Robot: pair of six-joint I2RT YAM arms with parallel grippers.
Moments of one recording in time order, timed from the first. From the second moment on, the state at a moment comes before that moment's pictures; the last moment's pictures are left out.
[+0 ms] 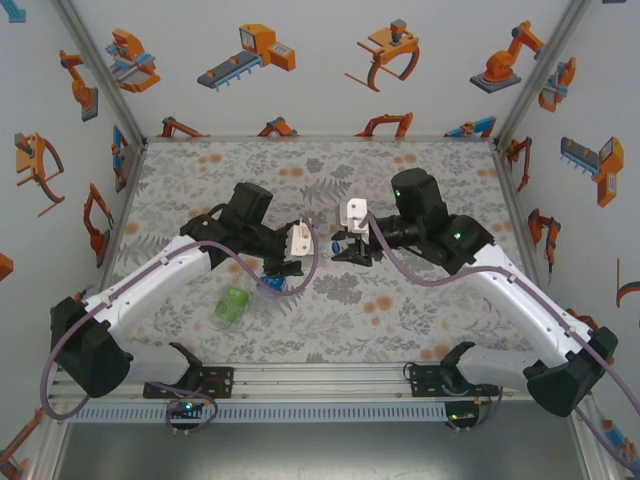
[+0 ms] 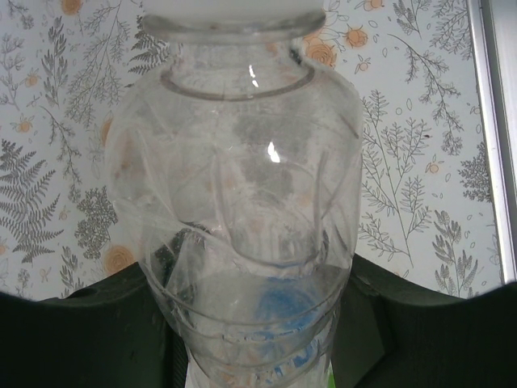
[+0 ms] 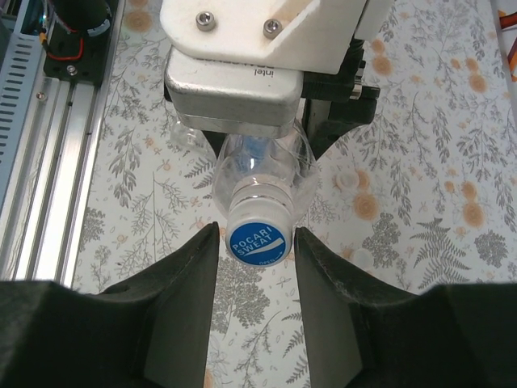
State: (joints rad) left arm -0.71 1.32 1.11 -0.64 0.62 0.90; right arm 0.69 1.18 1.23 -0.60 -0.77 -0.69
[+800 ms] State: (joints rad) left arm -0.71 1.32 1.10 -0.63 0.52 0.89; right arm 0.69 1.17 1.12 -0.42 -0.48 0.34
